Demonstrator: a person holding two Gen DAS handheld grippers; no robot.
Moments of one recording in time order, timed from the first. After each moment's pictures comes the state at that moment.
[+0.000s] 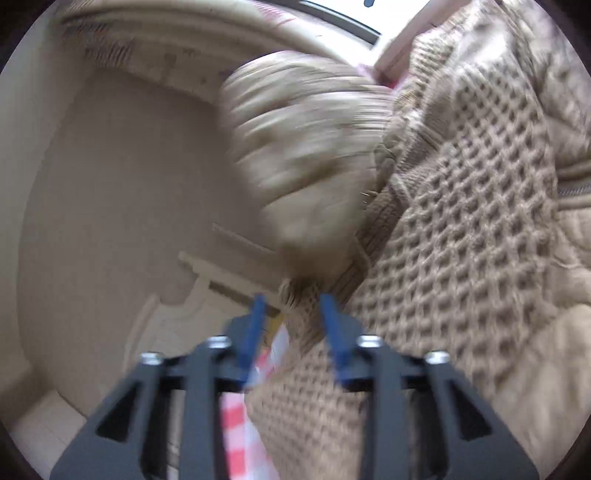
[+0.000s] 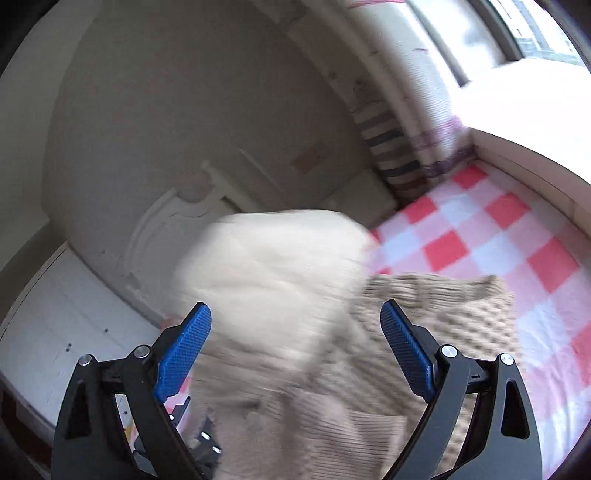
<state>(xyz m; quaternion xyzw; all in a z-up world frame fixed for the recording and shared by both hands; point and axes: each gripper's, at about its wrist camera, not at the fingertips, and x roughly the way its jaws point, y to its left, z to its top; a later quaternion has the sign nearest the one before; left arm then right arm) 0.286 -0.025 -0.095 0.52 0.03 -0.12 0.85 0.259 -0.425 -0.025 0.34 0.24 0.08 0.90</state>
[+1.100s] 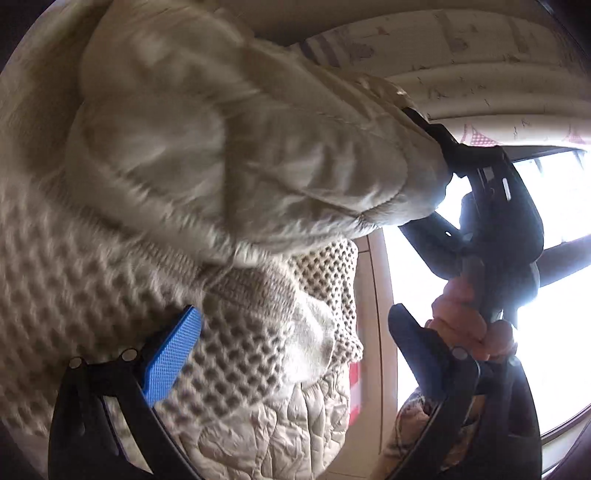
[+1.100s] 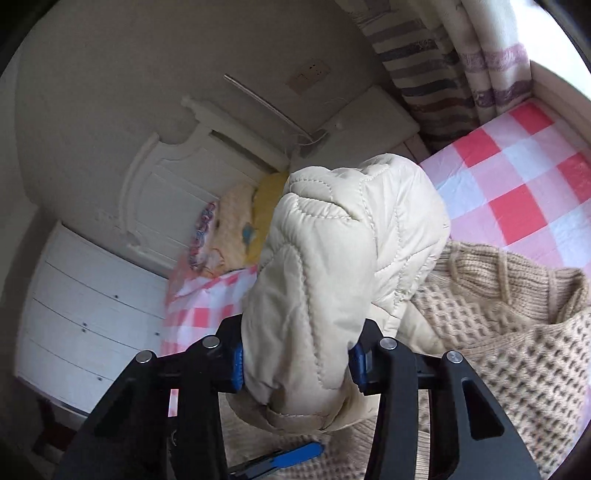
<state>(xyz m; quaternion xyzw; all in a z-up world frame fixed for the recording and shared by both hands) 0.372 -0.099 -0.058 -0.31 0.54 -0.36 0.69 0.366 -0.397 -0.039 0.38 0.39 0.13 0.83</state>
